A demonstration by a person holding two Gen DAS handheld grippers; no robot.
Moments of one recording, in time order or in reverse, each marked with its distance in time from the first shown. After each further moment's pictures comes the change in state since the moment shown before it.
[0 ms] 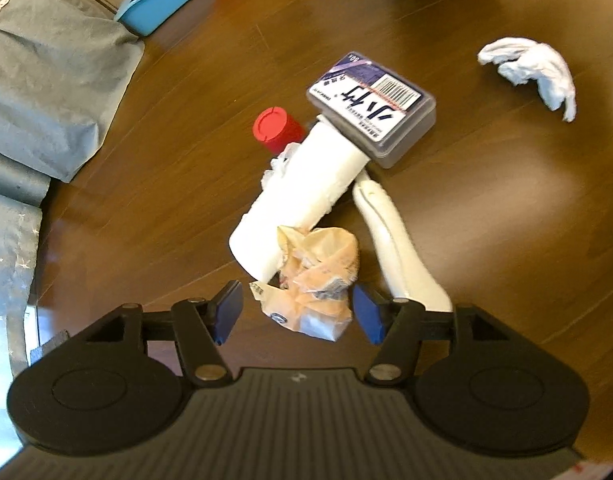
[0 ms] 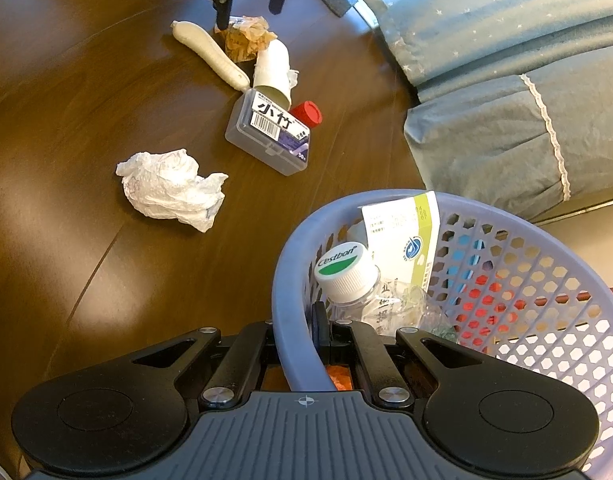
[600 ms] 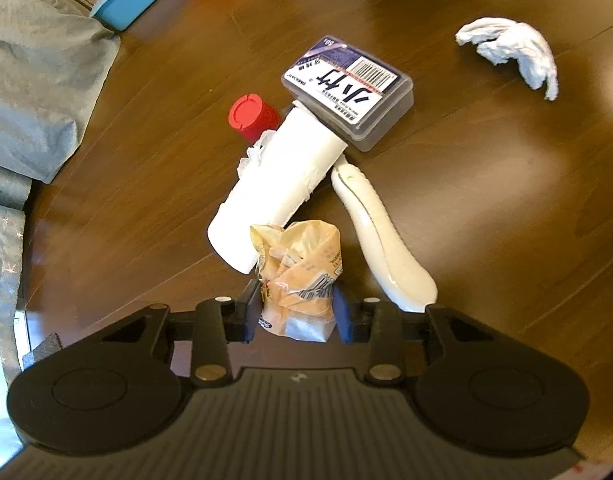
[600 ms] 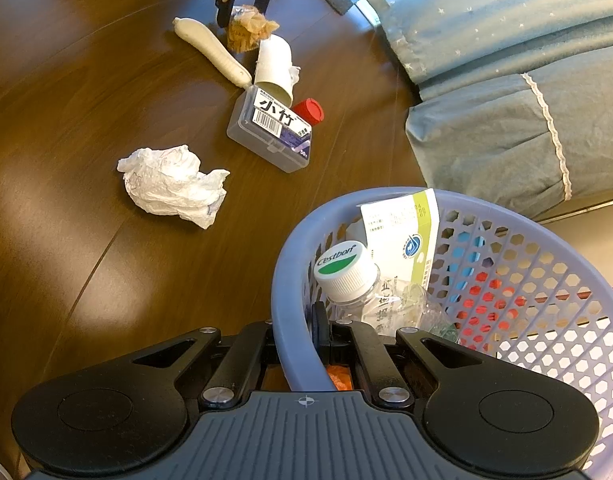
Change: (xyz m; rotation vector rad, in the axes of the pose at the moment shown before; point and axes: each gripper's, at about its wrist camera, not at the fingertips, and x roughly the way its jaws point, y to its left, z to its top) left arm -0.001 -0.006 -0.002 0.047 0.036 -0.051; right arm -0.001 0.000 -0.002 -0.003 0.005 0.003
